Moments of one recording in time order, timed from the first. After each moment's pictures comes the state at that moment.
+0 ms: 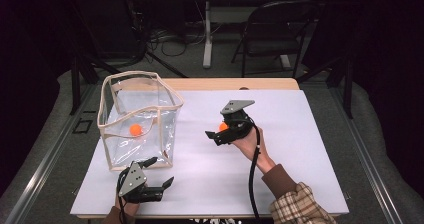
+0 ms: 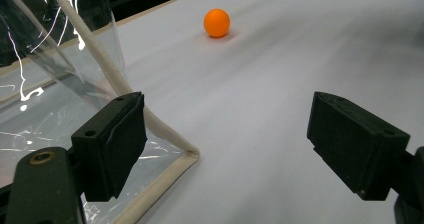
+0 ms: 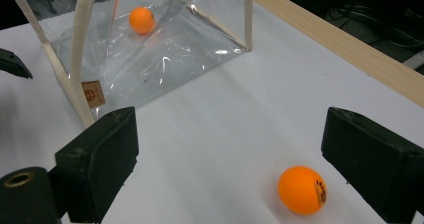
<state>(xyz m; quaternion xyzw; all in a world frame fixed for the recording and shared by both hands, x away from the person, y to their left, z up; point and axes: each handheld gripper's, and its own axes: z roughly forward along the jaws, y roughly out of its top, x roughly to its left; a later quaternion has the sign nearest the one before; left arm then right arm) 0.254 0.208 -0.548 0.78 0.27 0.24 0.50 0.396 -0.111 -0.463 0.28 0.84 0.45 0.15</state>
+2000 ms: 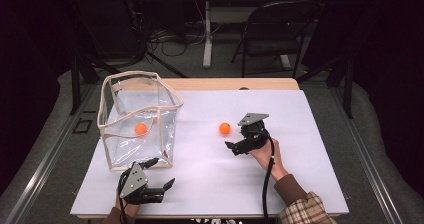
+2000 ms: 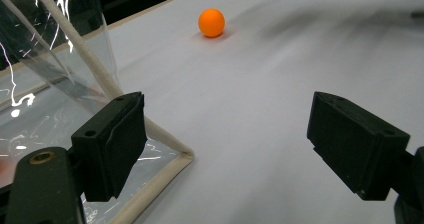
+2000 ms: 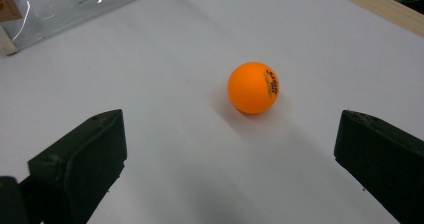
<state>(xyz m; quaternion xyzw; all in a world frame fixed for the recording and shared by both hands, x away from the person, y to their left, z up) 0.251 0.205 -0.548 0.79 0.26 0.24 0.50 0.394 -0.162 -0.516 0.32 0.84 0.39 0.18</state>
